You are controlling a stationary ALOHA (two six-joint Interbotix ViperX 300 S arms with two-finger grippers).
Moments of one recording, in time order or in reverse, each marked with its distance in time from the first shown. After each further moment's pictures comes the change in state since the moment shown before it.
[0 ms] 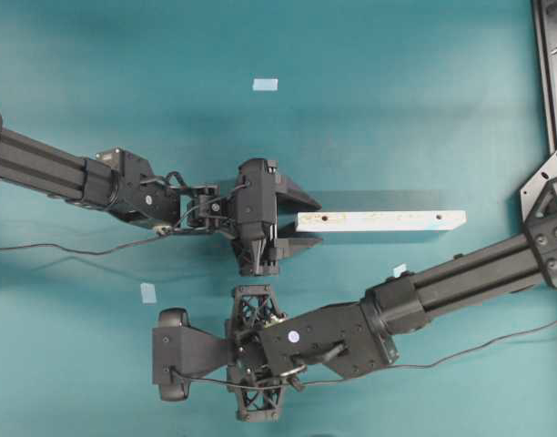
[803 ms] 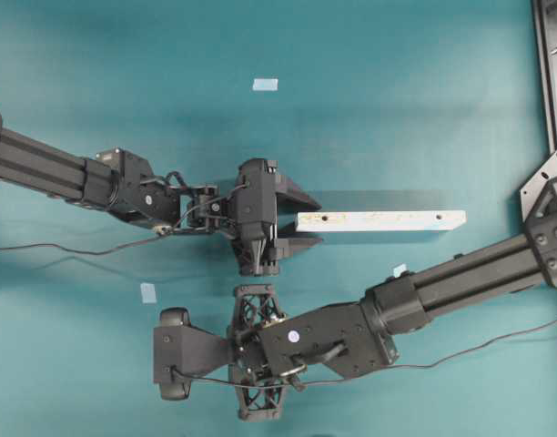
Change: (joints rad) left arm 0.000 0.000 0.002 0.000 -0.002 0.000; right arm -0.002 0.000 0.000 0.000 0.012 0.000
